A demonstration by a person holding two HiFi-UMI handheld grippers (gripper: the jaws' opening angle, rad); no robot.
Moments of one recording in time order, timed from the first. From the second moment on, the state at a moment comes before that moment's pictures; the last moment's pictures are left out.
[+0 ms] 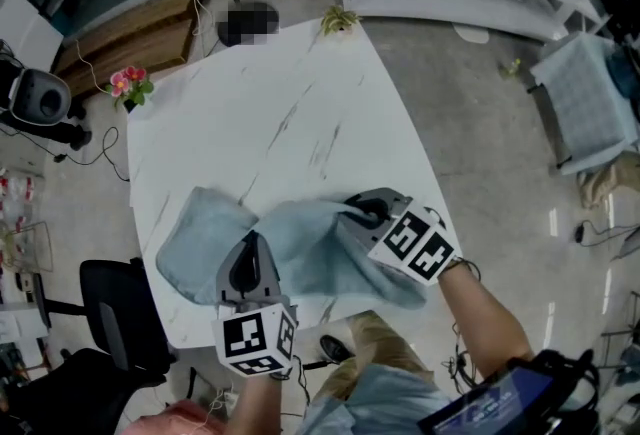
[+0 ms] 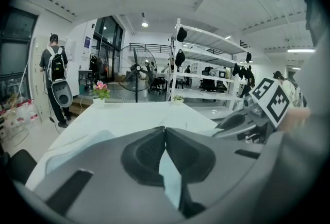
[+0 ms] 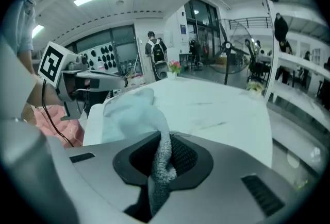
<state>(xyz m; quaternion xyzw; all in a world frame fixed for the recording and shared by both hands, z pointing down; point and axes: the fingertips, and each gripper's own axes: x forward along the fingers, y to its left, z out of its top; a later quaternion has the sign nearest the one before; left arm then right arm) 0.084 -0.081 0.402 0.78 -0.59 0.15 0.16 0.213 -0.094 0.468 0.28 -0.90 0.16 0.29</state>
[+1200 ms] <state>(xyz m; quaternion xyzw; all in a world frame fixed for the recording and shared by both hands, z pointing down) 0.081 -0.004 0.375 0.80 -0.57 0.14 0.14 0.228 0.003 0.414 0.32 -0.91 0.07 0.26</state>
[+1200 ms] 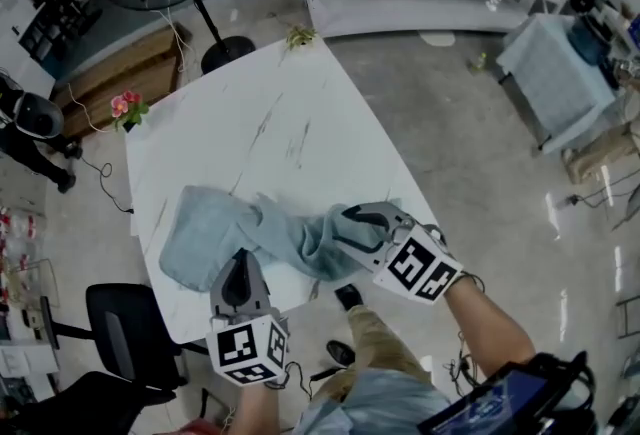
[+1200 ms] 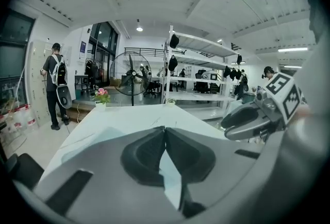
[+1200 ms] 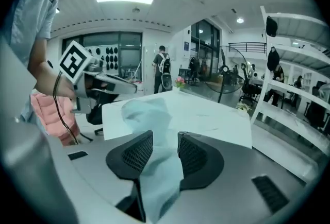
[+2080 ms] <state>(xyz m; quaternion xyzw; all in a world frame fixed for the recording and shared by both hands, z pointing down) 0.065 -0.079 0.401 0.77 -0.60 0.17 0.16 0.300 -0.120 0.445 0.35 -0.90 0.18 0.20</state>
